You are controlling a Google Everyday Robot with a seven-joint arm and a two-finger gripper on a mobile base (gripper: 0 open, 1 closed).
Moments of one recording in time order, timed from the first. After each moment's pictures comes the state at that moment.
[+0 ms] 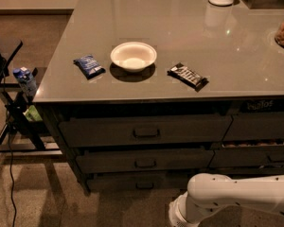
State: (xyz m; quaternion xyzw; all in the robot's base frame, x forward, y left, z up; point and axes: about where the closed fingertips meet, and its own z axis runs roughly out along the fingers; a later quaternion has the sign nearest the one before) arm 0.303 -0.081 0.458 -0.50 0.83 0.23 0.05
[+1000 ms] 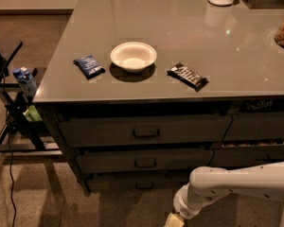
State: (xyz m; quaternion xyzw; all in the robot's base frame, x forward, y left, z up) arm 0.360 -0.114 0.402 -0.49 0.84 0.20 0.06
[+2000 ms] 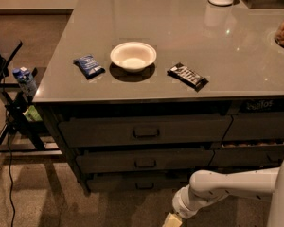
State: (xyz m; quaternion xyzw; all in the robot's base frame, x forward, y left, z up) arm 0.374 -0.112 0.353 -0.50 0.83 0.23 0.09
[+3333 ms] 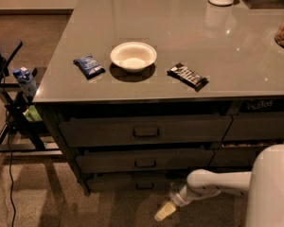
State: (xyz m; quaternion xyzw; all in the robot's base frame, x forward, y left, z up) arm 0.455 -0.117 0.271 -0.46 0.85 0.22 0.15
